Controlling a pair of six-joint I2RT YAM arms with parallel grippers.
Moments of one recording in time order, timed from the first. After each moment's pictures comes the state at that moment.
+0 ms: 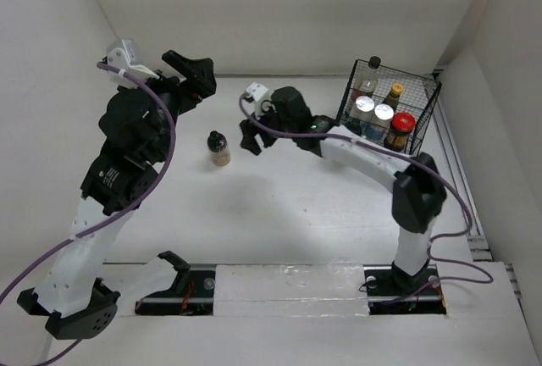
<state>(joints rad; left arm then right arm) -0.60 1.03 1.53 -0.44 -0.51 -0.57 0.73 1.78 1.53 -0.22 -0.22 0.00</state>
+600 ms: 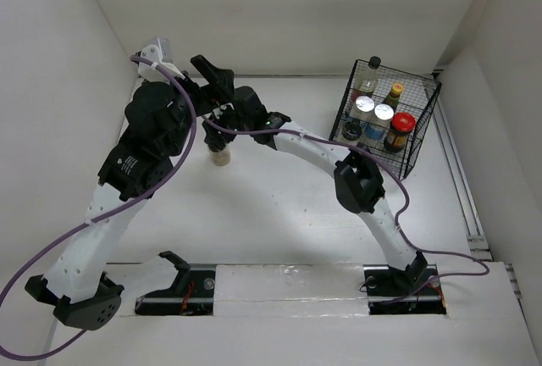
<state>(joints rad) -0.59 1.07 1.52 -0.48 -0.41 -0.55 0.84 2.35 2.13 -0.19 -0.32 -0.09</state>
